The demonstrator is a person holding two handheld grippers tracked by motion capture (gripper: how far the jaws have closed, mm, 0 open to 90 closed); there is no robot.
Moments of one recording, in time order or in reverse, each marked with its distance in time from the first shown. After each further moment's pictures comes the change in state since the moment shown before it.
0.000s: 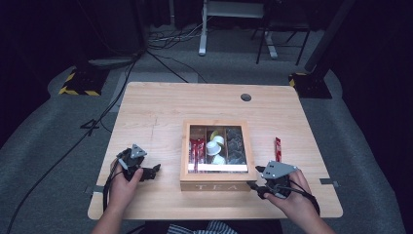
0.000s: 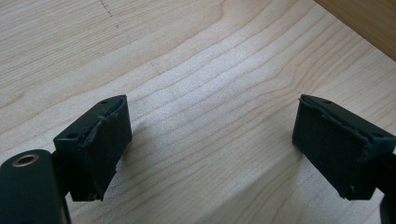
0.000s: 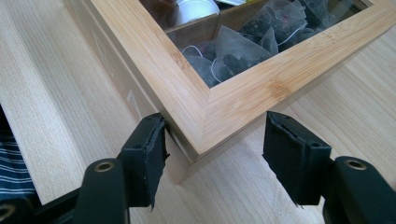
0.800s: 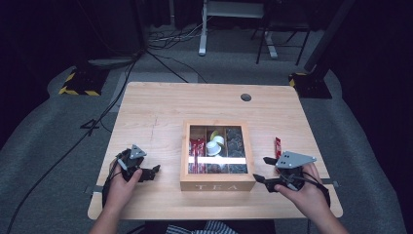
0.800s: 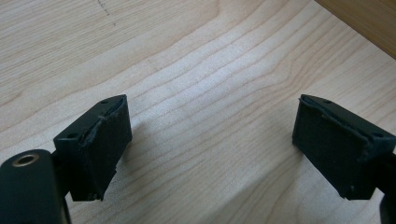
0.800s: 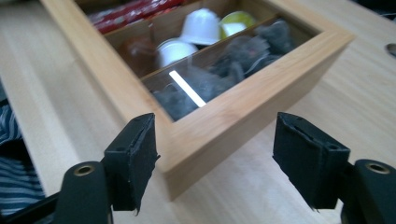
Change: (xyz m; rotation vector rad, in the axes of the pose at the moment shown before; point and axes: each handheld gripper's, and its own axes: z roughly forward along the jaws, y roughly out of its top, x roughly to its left) left arm 0.001 -0.003 -0.003 0.004 -0.014 0.018; right arm -0.031 0.001 -0.025 -0.126 0.031 0.129
